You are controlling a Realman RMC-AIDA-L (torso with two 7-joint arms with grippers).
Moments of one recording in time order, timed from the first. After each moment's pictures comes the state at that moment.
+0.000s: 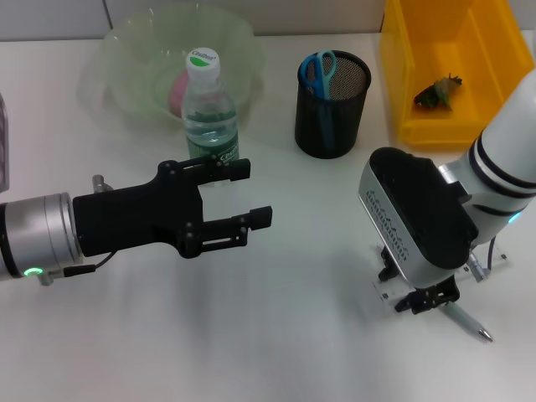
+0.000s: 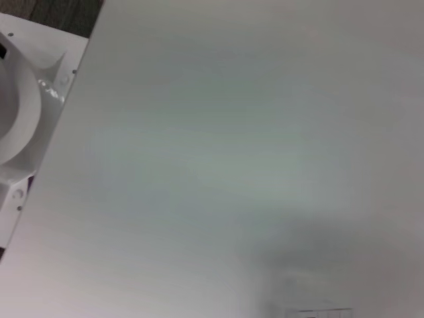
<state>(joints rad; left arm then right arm) -0.39 -2.07 1.12 0.62 1.53 1.57 -1.16 0.67 2.09 -1.70 -1.21 -2.57 -1.58 1.73</state>
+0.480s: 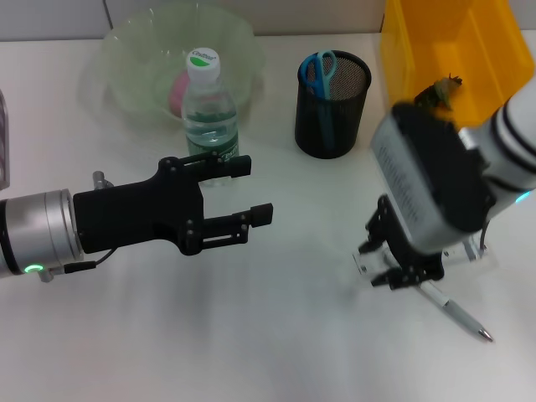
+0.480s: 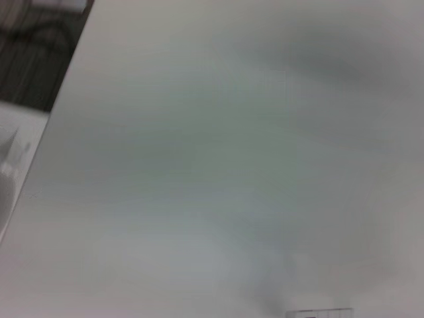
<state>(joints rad) -0.39 -2.07 1.12 0.63 1.53 1.56 -1.16 0.62 2.09 -1.58 -1.33 -2.50 -1.61 1.73</state>
